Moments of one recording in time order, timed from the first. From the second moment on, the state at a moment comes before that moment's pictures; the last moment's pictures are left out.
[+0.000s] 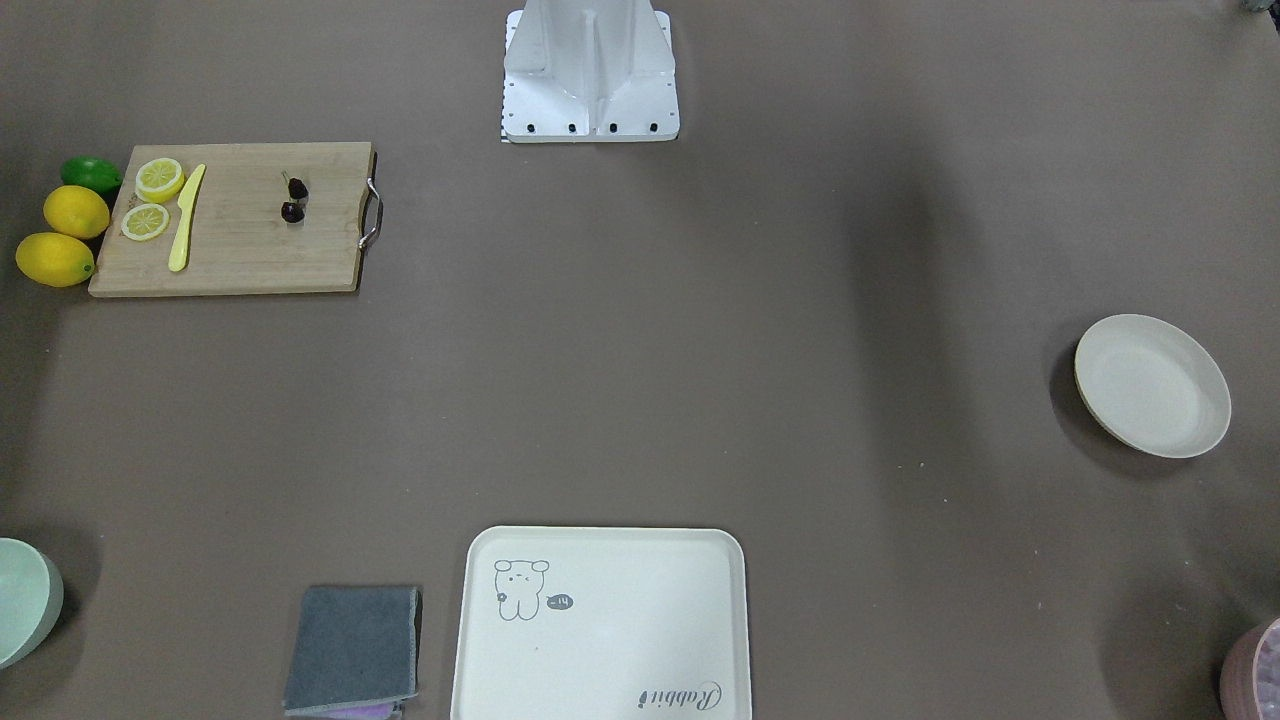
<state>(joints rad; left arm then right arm) -1.57 -1.49 -1.72 -1.77 -2.29 0.02 1.62 -1.51 1.62 -1.67 2.35 -0.04</state>
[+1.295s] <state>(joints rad) -1.59 -1.47 -1.73 -1.76 -2.29 0.03 1.62 -1.54 1.61 -1.67 2.35 -0.04</state>
